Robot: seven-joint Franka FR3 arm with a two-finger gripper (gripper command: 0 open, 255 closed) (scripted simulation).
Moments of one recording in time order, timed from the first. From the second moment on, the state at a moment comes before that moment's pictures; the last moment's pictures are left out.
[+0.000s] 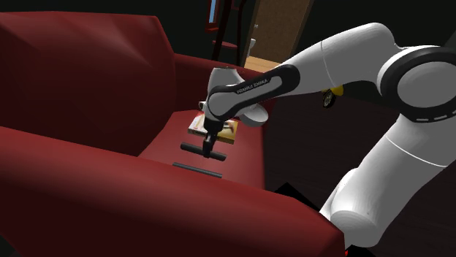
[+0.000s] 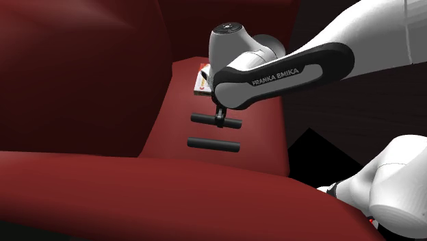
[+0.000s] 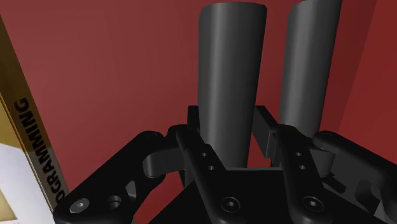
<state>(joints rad) 0.15 -0.02 0.11 -2.31 0.09 2.24 -0.45</state>
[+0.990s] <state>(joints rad) 0.15 -0.12 0.10 -2.20 0.09 2.04 -0.44</state>
